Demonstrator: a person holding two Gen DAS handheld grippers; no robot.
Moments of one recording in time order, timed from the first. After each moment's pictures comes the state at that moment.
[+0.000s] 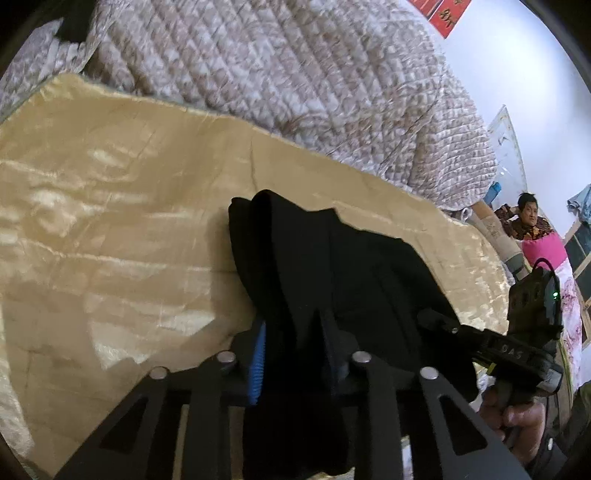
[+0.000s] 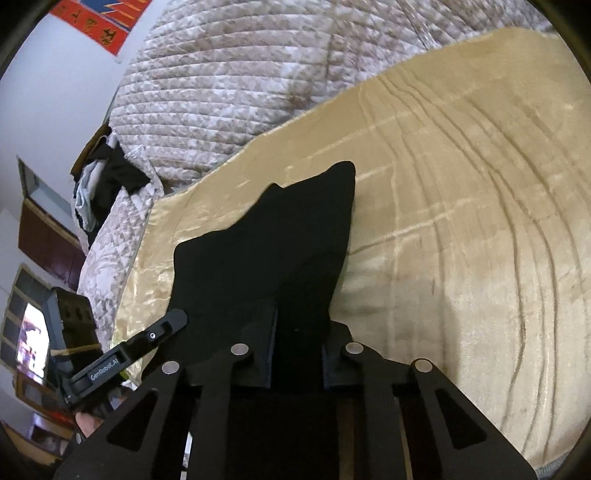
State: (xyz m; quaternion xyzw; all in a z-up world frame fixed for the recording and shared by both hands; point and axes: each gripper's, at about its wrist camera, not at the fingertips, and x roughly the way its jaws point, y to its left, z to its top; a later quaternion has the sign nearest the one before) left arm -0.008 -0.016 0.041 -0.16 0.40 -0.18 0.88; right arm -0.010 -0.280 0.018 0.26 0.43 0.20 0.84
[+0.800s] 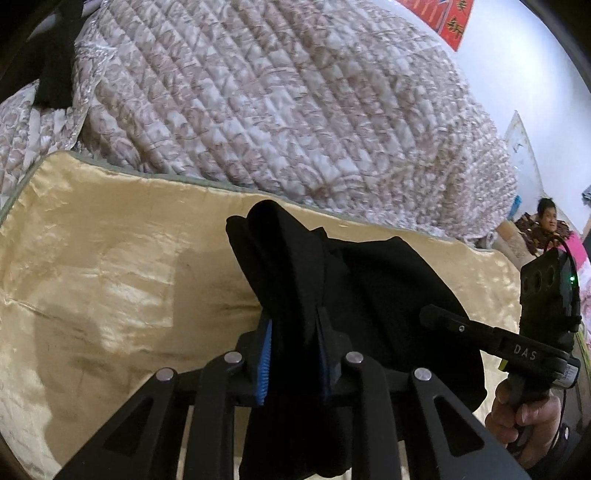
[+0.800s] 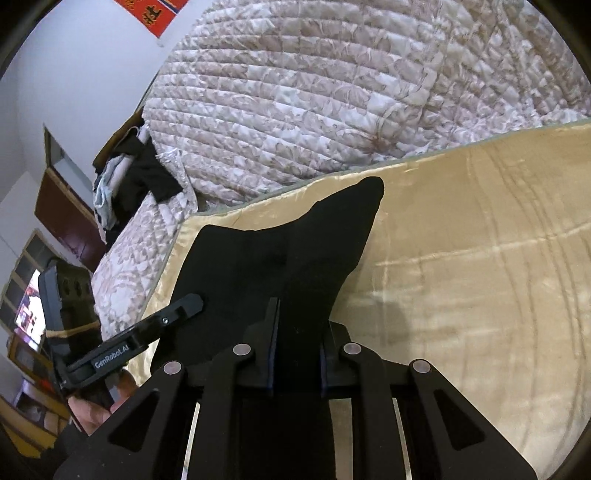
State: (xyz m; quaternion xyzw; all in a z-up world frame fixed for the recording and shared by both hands) left arm 0.095 0.030 0.085 -0.11 0.37 -0.15 0.91; right arm 0.101 -0.212 0.069 0.21 0.40 0.26 0.85
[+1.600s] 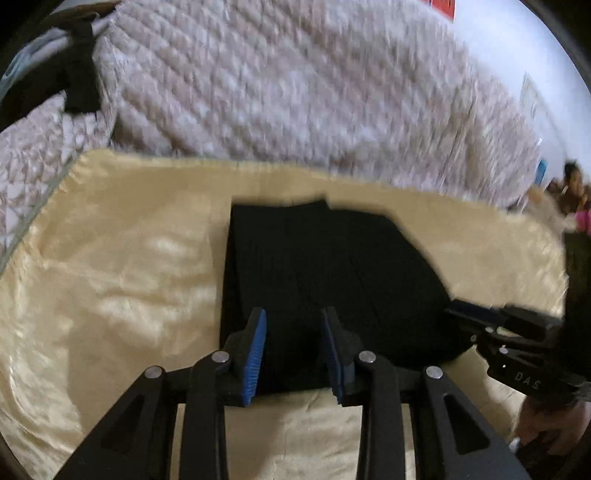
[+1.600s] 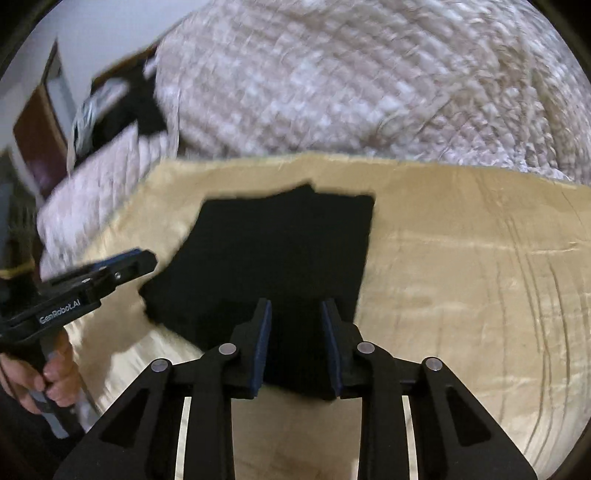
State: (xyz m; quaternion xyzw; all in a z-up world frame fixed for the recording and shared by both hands) left arm 0.047 0.018 0.048 -0.03 0.39 -0.08 0.92; right arm 0.051 -0.176 0.046 0.03 0.40 0.21 0.89
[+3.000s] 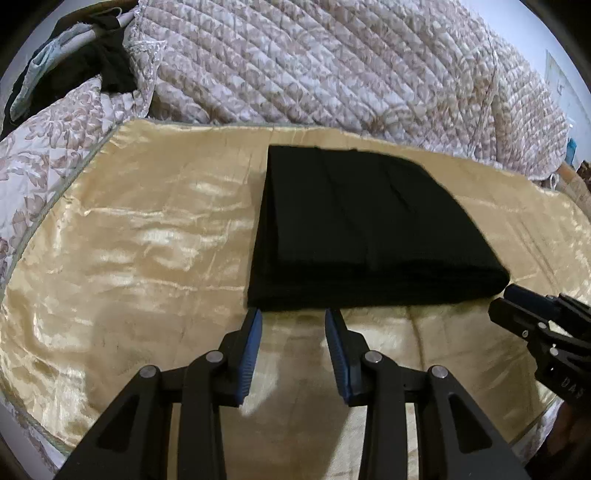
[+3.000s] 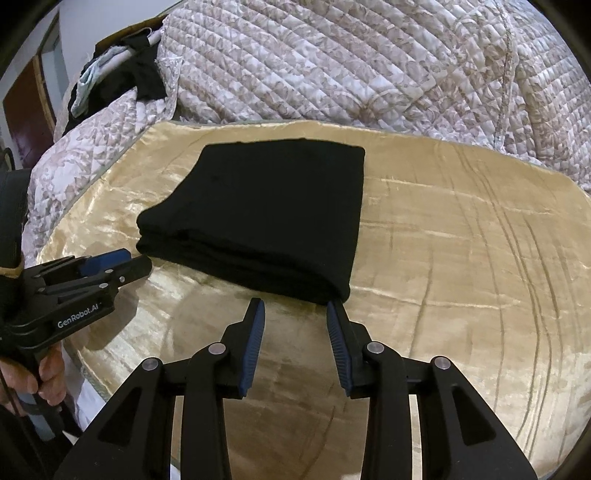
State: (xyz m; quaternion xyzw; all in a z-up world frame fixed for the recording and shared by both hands) left arm 0.004 0.017 0.037 -0.01 0.41 -0.01 0.91; right arm -0.005 -0.177 0.030 0.00 0.40 0.18 0.90
